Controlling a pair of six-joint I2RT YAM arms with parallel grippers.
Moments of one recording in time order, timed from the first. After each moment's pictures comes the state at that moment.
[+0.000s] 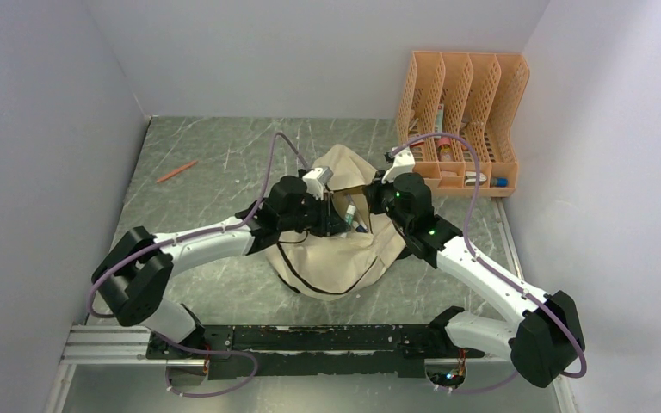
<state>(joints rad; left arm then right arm) -0.83 1.51 0.88 0.21 0.30 -0.64 0.58 1.11 0.75 0.05 0.16 0.27</state>
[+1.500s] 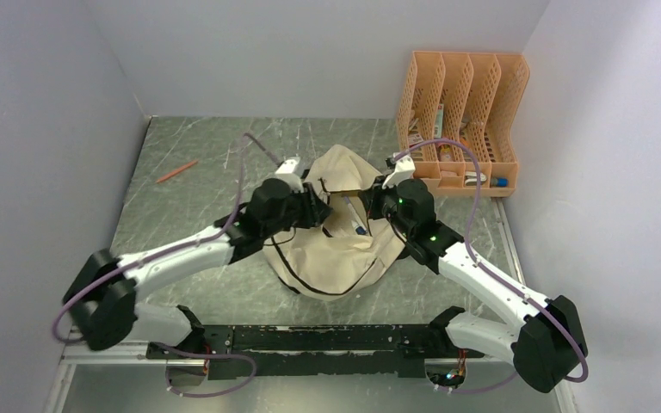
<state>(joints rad) -0.83 1.41 0.89 0.14 -0.03 -0.70 0.58 1.08 0.69 0.11 0.08 0.31</state>
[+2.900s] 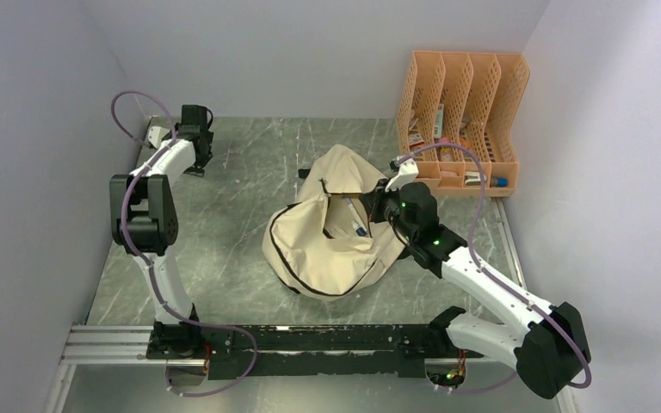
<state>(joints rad) -0.03 1.97 1.50 -0.43 -0.49 -1.33 0.58 1.04 0.67 0.09 0.07 0.35</state>
